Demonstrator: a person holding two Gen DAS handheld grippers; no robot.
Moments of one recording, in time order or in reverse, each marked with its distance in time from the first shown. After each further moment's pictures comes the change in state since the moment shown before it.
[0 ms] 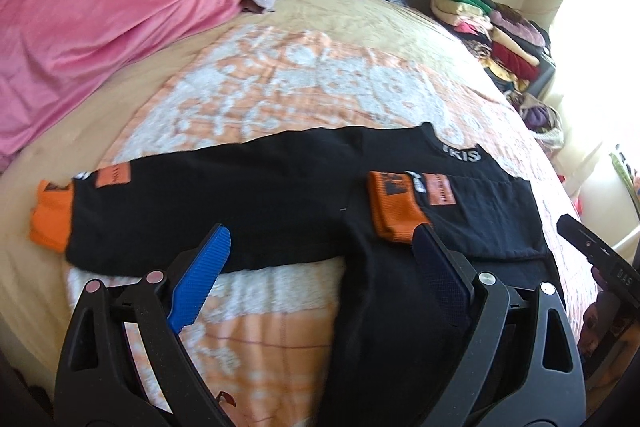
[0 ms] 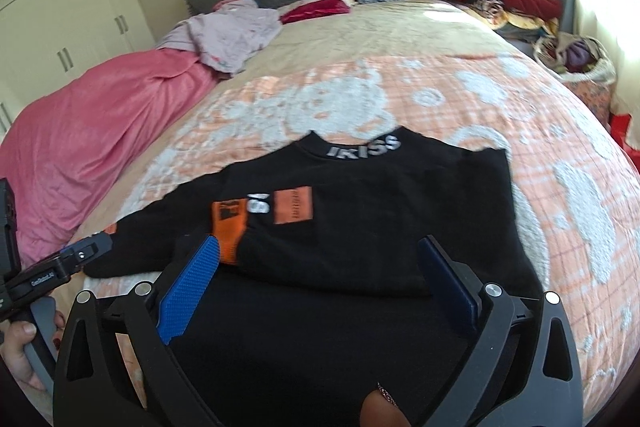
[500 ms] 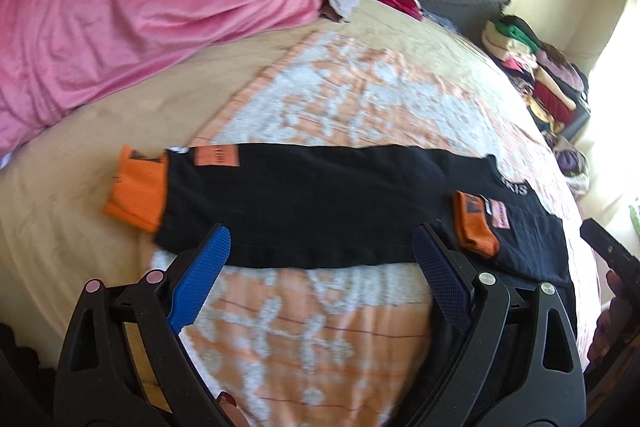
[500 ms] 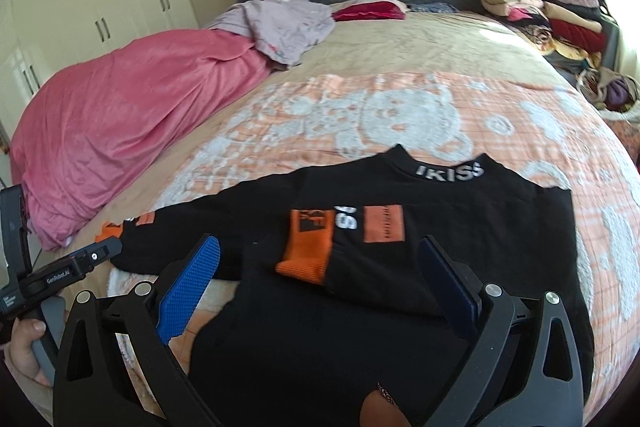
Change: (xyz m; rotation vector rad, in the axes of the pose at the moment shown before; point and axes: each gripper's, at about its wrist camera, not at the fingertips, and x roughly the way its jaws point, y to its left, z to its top) left arm -0.029 0.091 -0.009 -0.163 -0.041 0.096; right arm 0.021 0.079 0.013 -0.129 0.016 0.083
